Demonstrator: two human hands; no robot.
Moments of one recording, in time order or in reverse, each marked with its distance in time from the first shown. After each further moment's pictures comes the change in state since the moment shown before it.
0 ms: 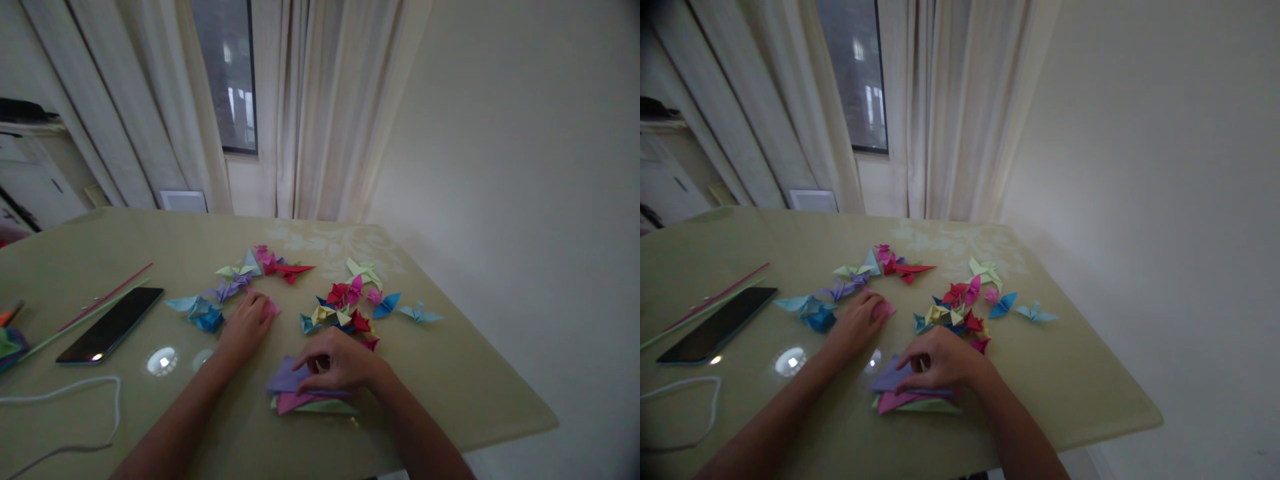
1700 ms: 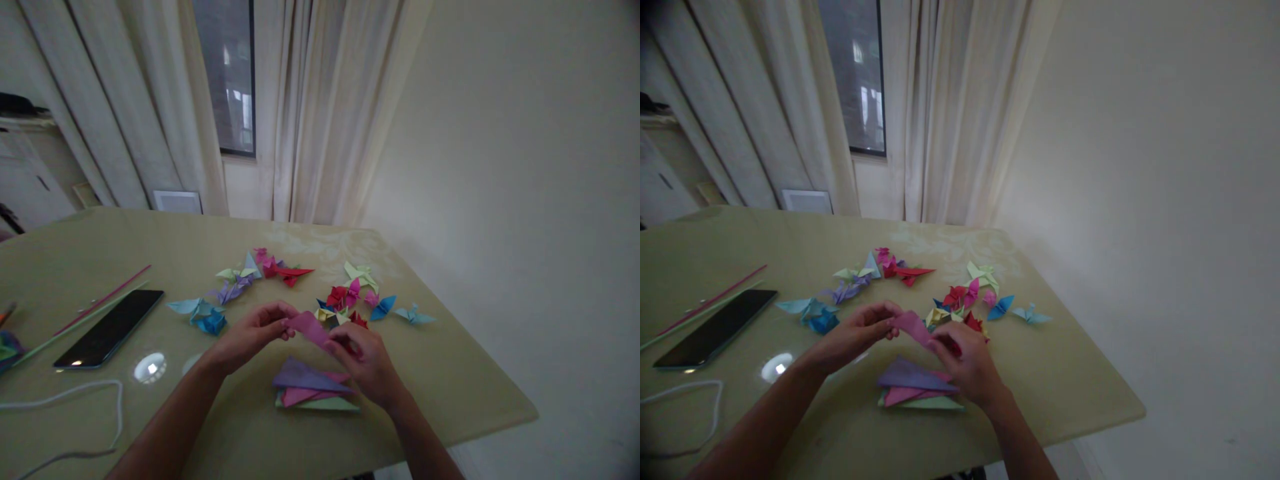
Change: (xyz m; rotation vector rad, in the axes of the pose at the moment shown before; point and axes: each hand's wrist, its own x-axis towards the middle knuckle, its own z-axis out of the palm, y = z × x) left_hand -0.006 0.033 -0.048 -1.484 -0.441 -0.041; right_hand -0.030 -0.038 0.002 -0.235 0.599 0.165
